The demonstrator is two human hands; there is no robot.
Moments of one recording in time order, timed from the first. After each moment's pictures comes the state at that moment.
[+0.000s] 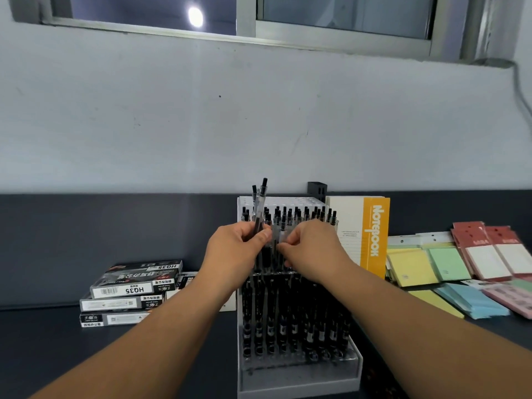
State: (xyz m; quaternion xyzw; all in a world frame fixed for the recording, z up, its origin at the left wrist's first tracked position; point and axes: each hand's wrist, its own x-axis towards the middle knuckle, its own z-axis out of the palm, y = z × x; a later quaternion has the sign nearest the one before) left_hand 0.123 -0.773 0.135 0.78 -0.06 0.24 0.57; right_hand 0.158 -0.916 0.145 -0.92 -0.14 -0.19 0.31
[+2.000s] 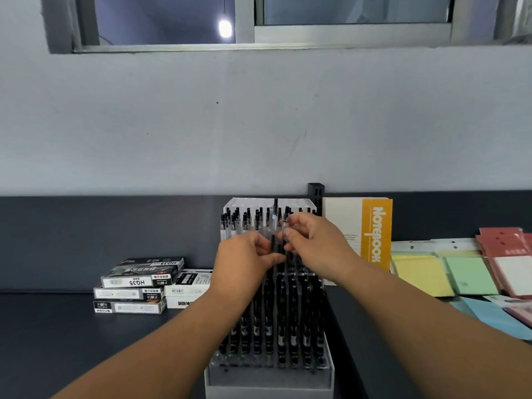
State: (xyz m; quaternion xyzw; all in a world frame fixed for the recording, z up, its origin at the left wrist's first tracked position) left_hand 0.140 -0.837 0.123 0.88 0.05 0.32 0.34; right_hand 0.176 -0.976 0.148 -0.84 -0.27 -0.13 0.46
